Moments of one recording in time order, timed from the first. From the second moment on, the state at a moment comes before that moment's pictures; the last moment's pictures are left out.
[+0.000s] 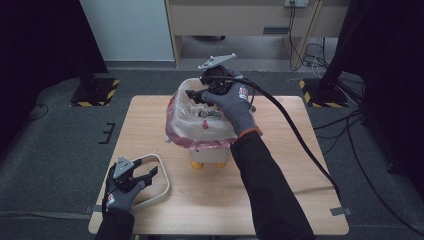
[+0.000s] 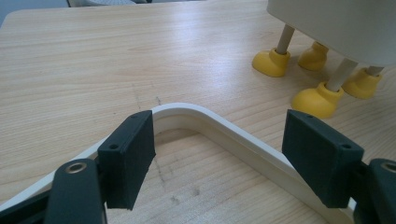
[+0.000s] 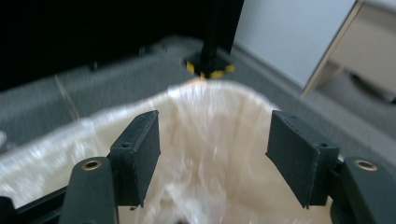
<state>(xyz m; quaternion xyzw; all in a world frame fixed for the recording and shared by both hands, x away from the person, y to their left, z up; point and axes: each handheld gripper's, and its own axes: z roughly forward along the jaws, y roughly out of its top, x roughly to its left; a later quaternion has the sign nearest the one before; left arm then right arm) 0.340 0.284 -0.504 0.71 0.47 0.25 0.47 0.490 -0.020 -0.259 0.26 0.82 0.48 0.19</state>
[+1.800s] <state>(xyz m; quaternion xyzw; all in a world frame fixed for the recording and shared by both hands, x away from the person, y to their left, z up) 0.325 0.327 -0.475 0.68 0.48 0.30 0.47 0.435 -0.225 -0.320 0.39 0.65 0.56 0.32</state>
